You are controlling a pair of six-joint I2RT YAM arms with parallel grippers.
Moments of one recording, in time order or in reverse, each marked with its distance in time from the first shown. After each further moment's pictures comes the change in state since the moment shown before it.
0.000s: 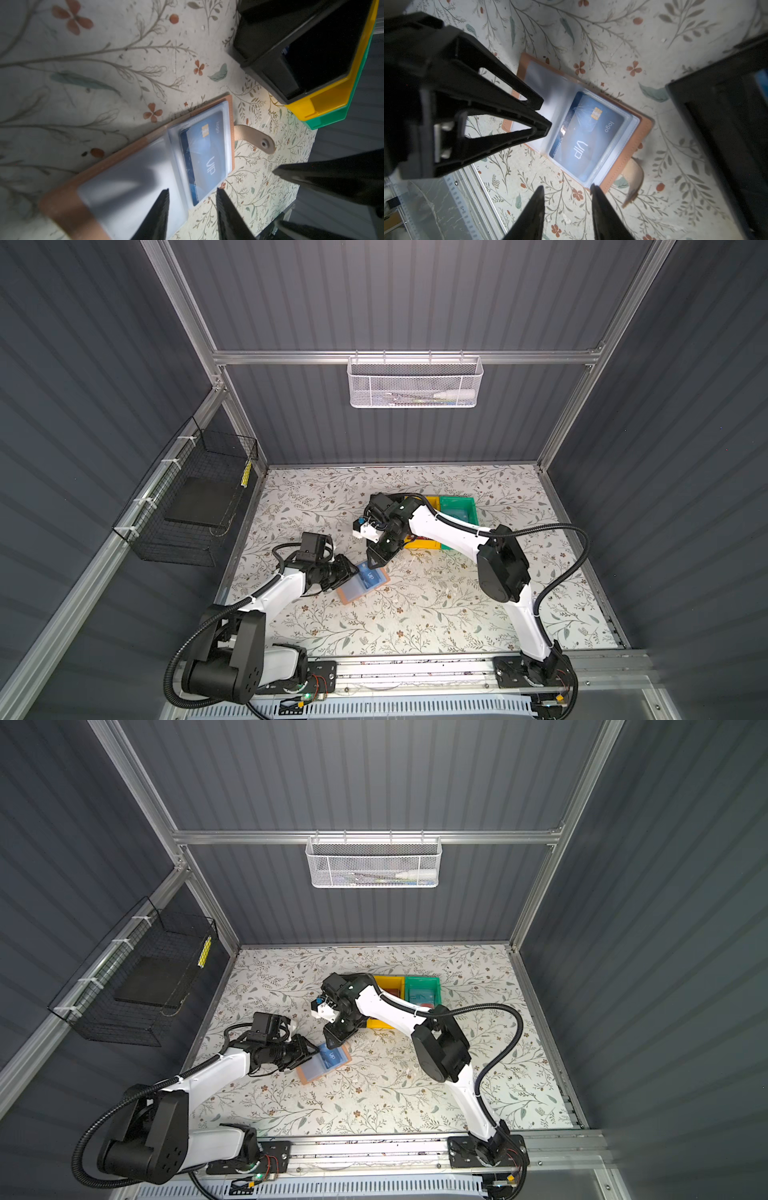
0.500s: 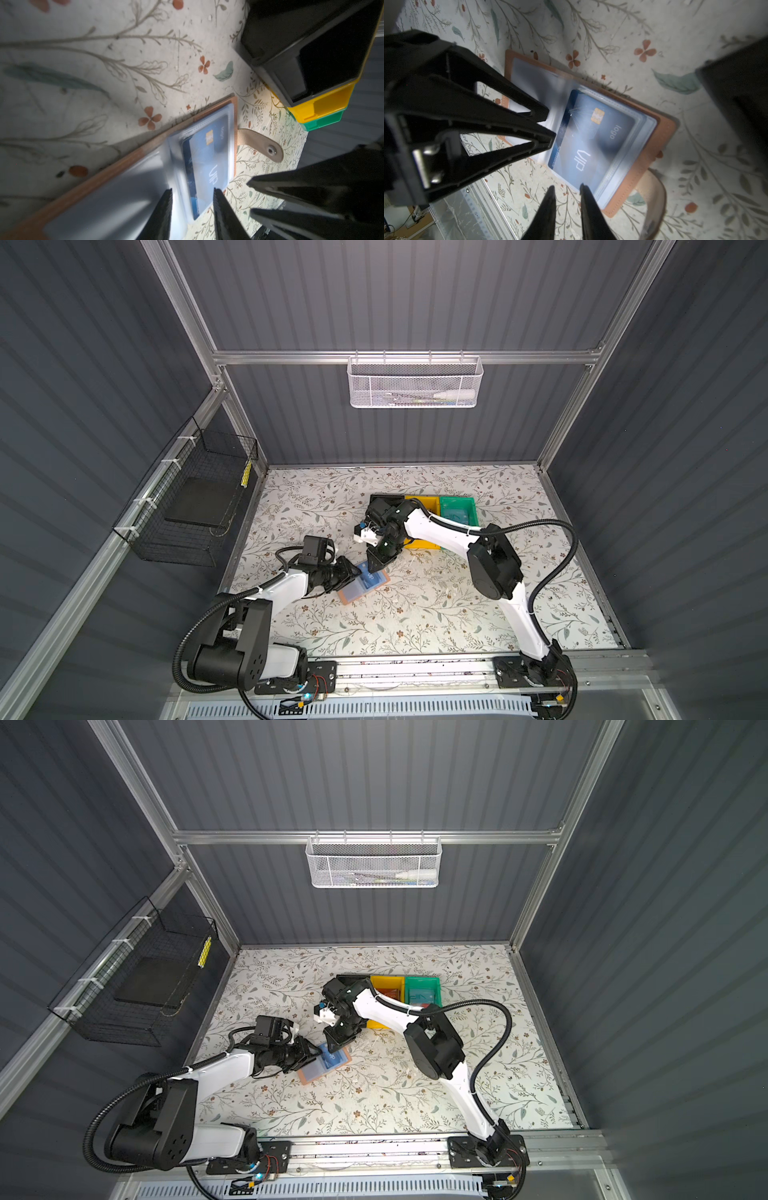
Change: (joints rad) left arm 0.000 0.056 -0.045 0.116 0.038 -0.040; right arm -0.011 0.065 0.000 0.027 -0.058 0.084
